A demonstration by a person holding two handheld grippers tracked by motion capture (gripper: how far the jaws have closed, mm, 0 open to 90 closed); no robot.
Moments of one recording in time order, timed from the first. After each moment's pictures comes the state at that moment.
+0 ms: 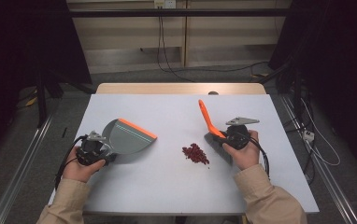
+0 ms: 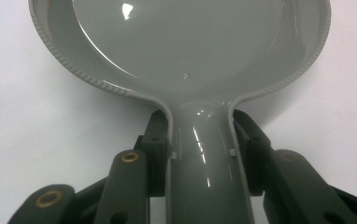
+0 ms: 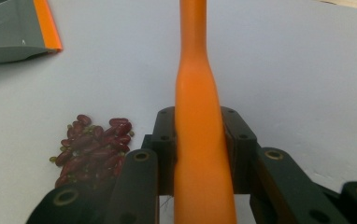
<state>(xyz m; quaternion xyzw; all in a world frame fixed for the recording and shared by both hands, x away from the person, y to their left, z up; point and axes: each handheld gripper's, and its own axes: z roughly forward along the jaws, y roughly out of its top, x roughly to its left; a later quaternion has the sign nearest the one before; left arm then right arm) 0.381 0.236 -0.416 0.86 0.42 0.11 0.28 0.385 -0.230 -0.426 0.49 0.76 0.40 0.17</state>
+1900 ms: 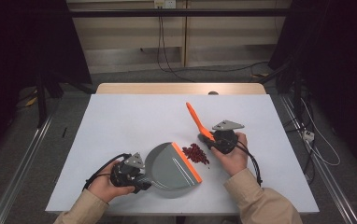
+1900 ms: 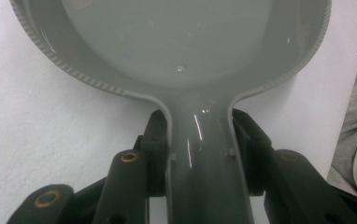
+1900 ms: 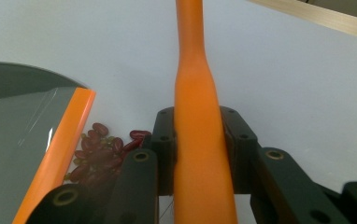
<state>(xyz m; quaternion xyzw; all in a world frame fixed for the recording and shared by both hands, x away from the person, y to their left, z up) 0.329 0.141 -0.426 0.93 0.21 -0.02 0.29 0.378 -0.191 -0.429 0.46 0.77 0.38 0.22</state>
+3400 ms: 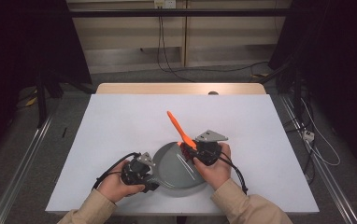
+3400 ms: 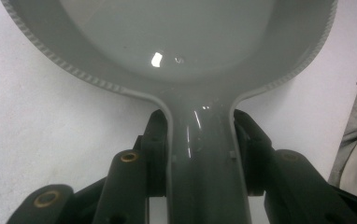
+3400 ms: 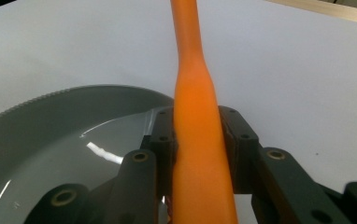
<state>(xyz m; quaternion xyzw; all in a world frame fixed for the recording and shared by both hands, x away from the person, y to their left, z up) 0.335 0.117 -0.429 0.94 0.22 -0.04 0.26 0.350 -0.136 -0.434 0.45 0.76 0.42 0.21</state>
